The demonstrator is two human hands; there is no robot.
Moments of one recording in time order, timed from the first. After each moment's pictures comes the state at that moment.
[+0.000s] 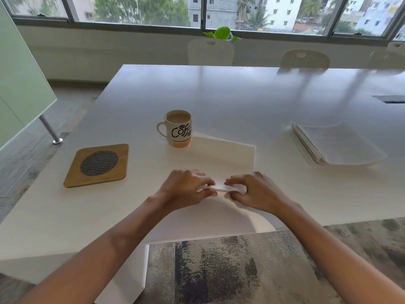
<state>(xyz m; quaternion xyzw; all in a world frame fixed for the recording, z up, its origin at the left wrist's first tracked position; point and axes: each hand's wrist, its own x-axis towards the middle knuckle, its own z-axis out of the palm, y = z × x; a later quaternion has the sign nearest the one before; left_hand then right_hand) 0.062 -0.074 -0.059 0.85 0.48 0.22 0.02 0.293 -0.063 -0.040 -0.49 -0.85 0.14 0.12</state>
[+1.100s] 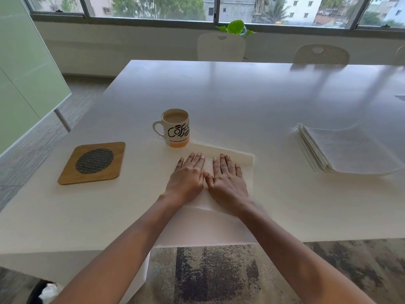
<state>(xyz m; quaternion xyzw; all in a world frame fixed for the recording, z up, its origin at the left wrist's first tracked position) 0.093 -0.021 -0.097 0.74 0.66 0.13 0.08 0.236 -0.009 -0.097 -0.59 -0.80 0.11 0.05</state>
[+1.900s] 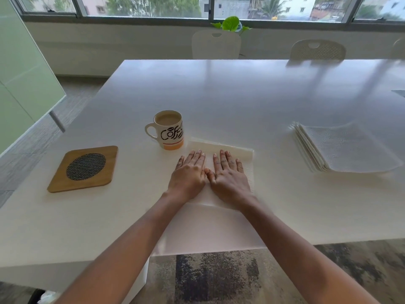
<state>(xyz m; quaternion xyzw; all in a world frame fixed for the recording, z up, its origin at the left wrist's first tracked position) 0.110 -0.001 -0.095 0.73 0.67 0.14 0.06 0.252 0.015 -0.093 -0.58 -0.81 0.10 0.04</state>
